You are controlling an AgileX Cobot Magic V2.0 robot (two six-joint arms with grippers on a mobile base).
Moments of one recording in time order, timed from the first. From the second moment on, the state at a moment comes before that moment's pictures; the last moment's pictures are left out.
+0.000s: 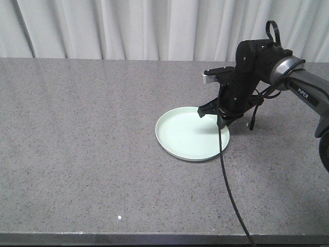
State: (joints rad) left arm 0.07 -0.01 0.03 0.05 0.07 -0.10; right arm 0.21 2.24 -2.01 0.07 1.21 -0.15
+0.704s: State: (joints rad) left arm 0.07 -0.01 0.03 0.05 0.07 -0.10; right arm -0.13 1.79 -1.99 0.52 1.25 -0.39
